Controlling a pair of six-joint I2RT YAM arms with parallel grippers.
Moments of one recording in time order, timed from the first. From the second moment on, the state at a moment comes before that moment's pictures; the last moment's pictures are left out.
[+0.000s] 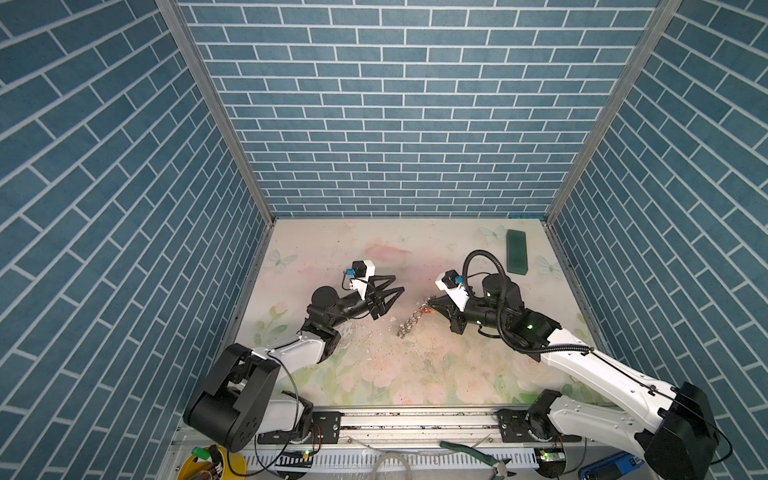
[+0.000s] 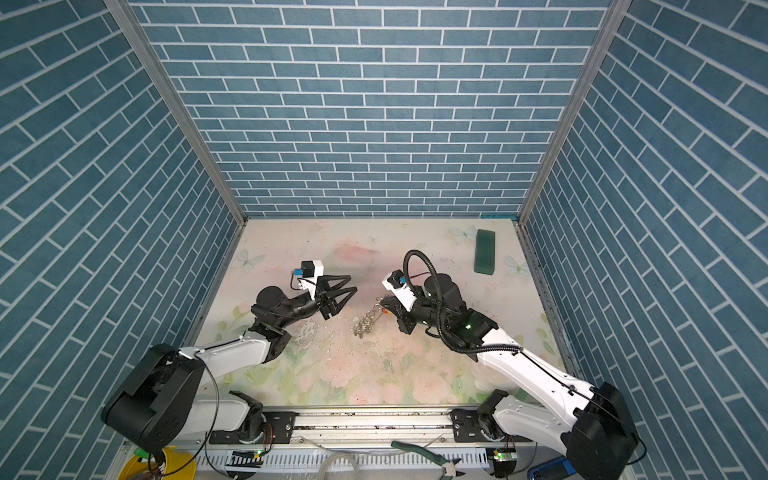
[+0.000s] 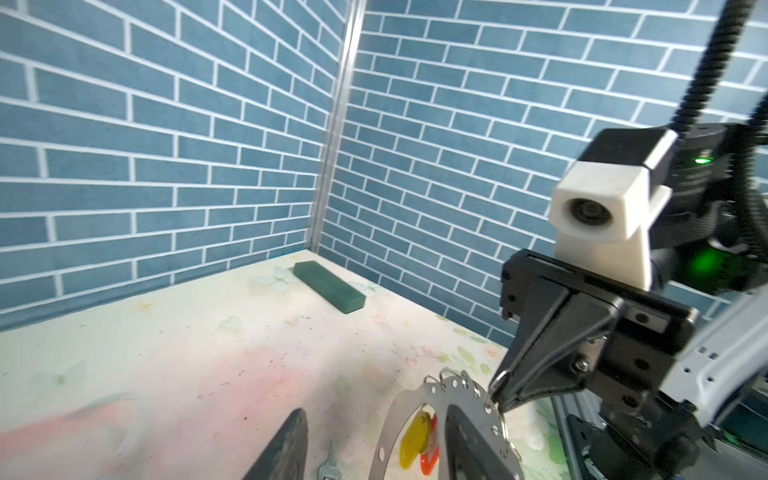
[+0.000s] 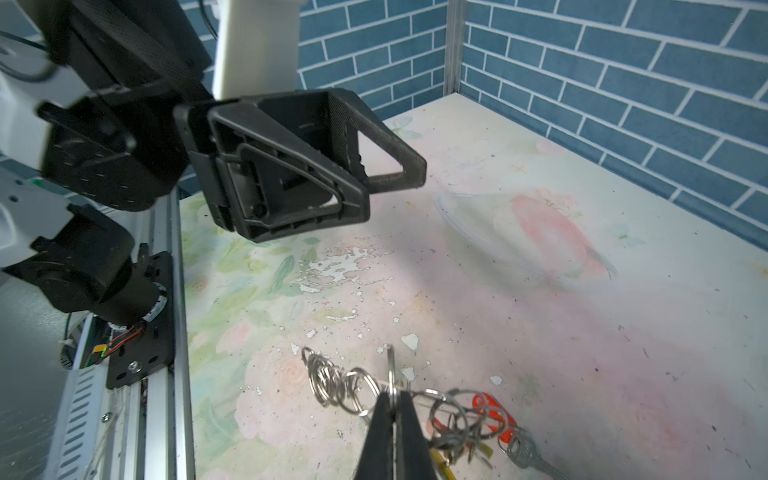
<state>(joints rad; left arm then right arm) -0.44 1.37 0.41 1.12 0.72 -0.37 0.76 1.06 0.74 -0.09 -0.43 -0.09</state>
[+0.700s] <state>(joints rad) -0.56 1.46 0.42 1.25 0.95 -0.32 0.73 1.04 0.69 0.02 -0.61 -0.10</state>
